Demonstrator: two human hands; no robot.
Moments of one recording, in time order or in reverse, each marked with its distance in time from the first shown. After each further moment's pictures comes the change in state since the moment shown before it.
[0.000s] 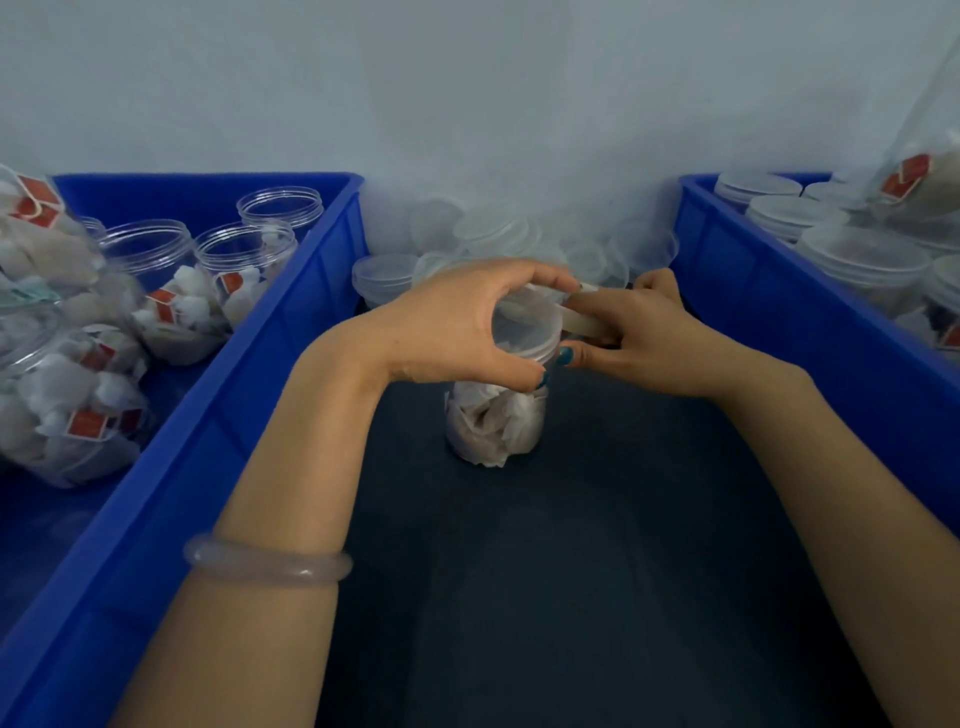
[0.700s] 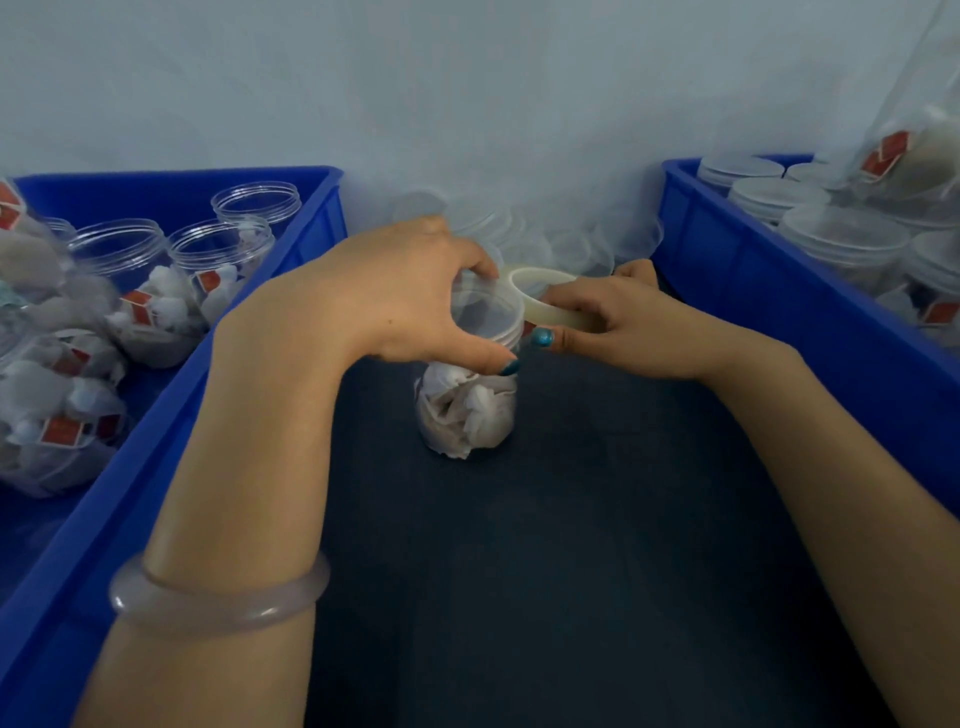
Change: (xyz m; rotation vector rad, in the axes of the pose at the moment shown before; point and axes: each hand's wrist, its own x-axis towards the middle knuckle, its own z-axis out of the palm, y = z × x) left_hand -0.008 0.025 -0.022 0.505 0.007 -0.276; right_hand 0.002 0.001 -0.001 0.056 -0.079 -0.001
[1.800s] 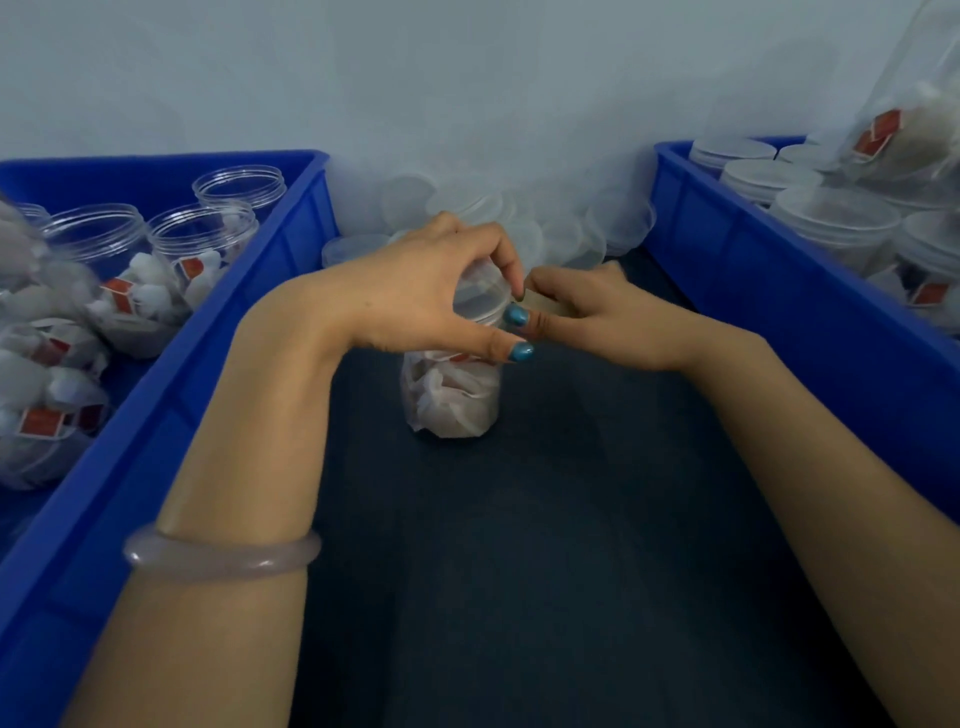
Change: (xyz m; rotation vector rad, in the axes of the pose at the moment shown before) left_hand 0.014 -0.009 0.021 -0.367 -0.069 0.190; right_hand -0.001 -0.013 0.005 0.219 -0.061 0.103
